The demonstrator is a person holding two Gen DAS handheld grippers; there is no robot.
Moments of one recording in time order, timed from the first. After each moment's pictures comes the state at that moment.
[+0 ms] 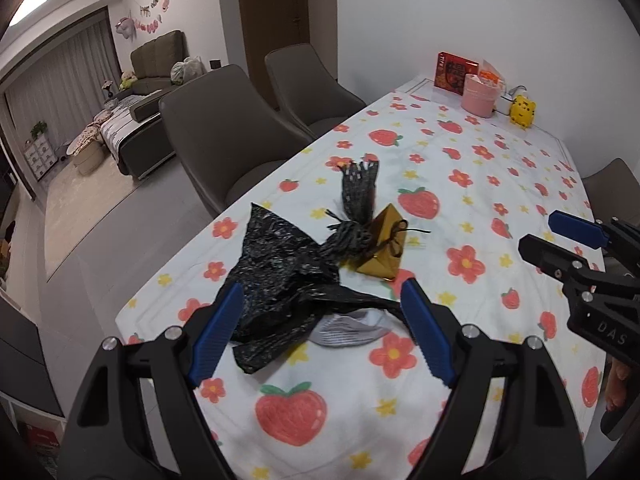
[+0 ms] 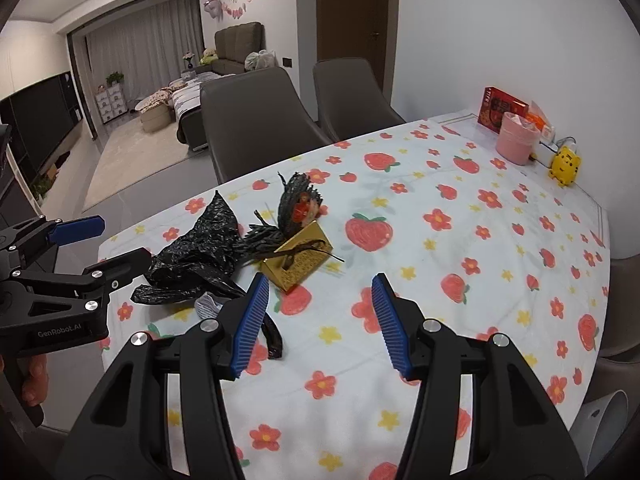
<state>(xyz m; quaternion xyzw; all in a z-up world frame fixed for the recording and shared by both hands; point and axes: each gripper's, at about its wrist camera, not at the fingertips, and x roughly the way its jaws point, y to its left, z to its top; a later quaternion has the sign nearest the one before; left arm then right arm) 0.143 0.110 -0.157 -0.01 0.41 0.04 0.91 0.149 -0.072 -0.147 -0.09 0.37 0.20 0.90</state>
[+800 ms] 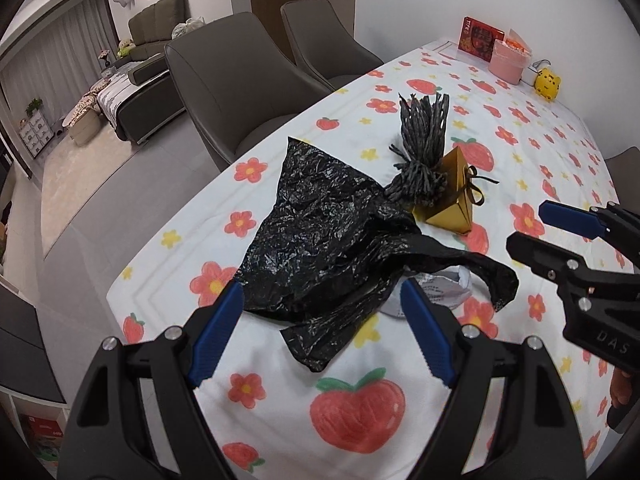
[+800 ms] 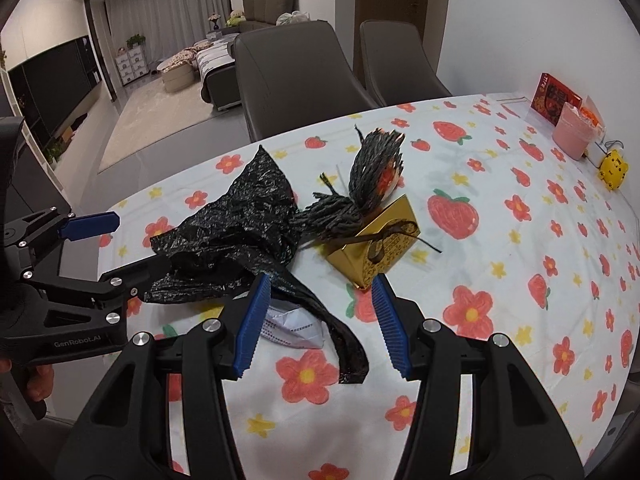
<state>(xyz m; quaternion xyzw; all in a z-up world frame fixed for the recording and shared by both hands) 0.157 0.171 -0.234 -0.02 0.47 0.04 0.88 0.166 0.012 -0.220 -0.12 0.44 0.24 0.86</state>
